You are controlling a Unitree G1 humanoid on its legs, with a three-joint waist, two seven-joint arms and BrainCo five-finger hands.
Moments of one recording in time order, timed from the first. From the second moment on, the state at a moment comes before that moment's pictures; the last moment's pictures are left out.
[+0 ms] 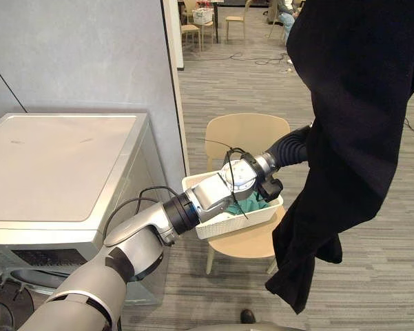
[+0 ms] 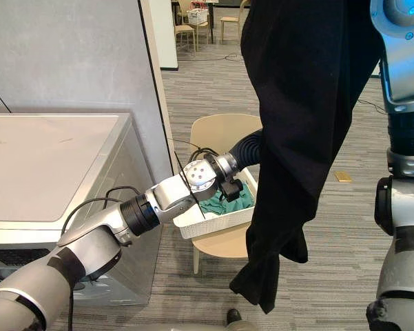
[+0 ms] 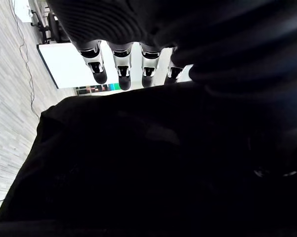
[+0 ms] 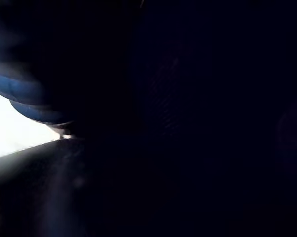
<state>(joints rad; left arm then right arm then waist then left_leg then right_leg) -0.99 0.16 -0.91 0.28 -0.74 -0.11 0.00 -1.38 -0.90 0.26 0.17 0.01 -0.11 -0.33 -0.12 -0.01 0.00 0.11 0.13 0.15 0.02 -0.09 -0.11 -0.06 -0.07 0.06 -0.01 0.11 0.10</state>
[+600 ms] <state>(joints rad) -1.26 0.07 -0.81 0.45 -0.78 -0.10 0.07 -1.39 -0.91 0.28 0.13 0.01 -0.12 -0.32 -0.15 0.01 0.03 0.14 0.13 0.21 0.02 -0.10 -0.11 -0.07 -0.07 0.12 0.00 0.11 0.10</state>
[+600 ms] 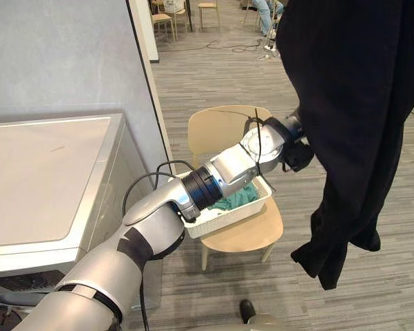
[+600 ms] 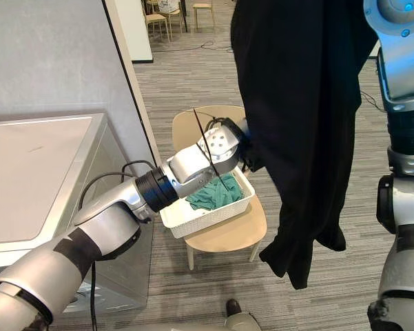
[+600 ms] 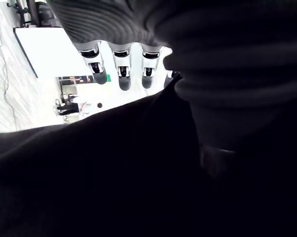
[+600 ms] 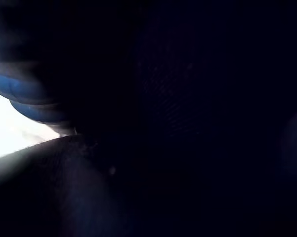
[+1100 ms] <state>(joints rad) -1.29 0.15 -0.77 0.45 -0.75 -0.12 0.10 -1.43 -0.95 0.27 0.13 0.00 -0.11 -0.32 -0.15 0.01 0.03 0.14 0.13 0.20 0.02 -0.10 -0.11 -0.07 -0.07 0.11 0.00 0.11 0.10</state>
